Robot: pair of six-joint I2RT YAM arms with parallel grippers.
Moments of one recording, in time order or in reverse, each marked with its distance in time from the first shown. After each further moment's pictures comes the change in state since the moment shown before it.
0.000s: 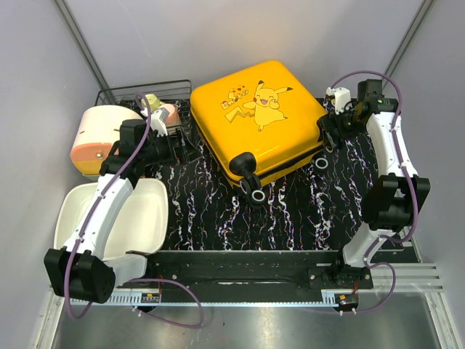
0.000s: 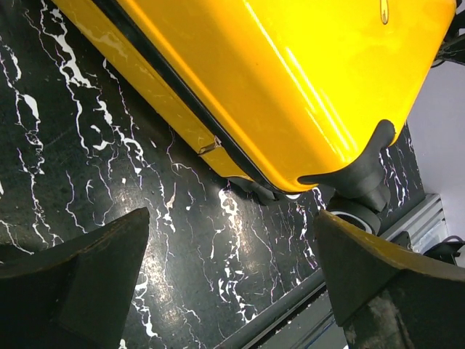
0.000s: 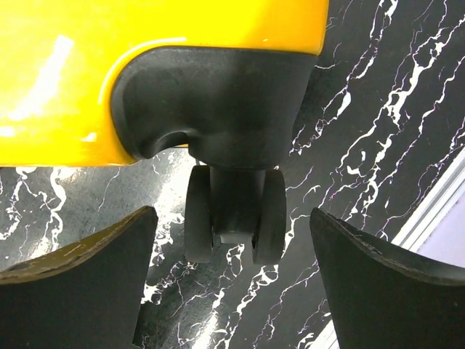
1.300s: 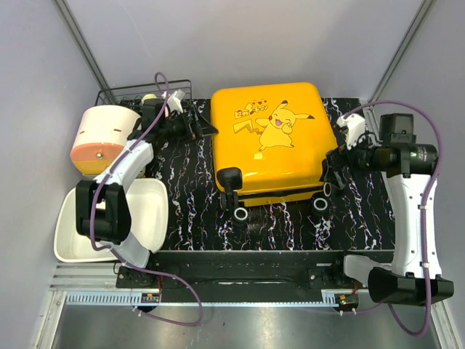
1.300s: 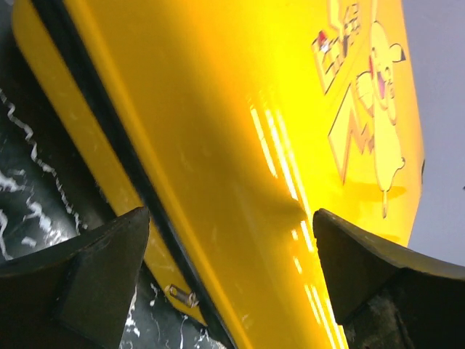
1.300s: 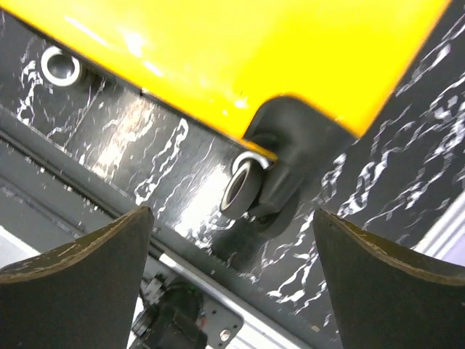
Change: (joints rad) left arm 0.006 0.426 0.121 0.359 0.185 -0.193; right arm 0.010 -0.604 -0.278 -0.305 -0.157 -0.023
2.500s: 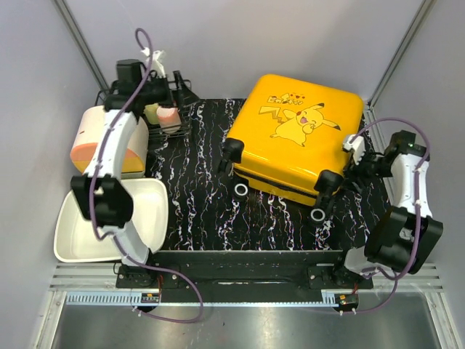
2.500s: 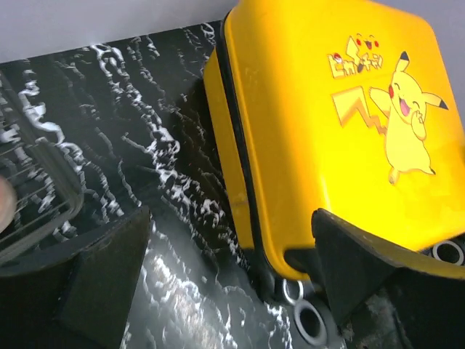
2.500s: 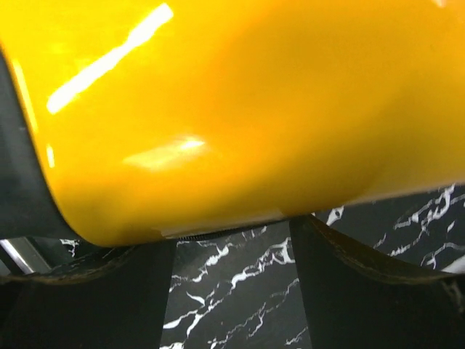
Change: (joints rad) left arm 0.071 0.266 0.647 -0.322 0.048 0.311; right arm -0.353 0.290 -0.238 0.165 -0.275 -0.779
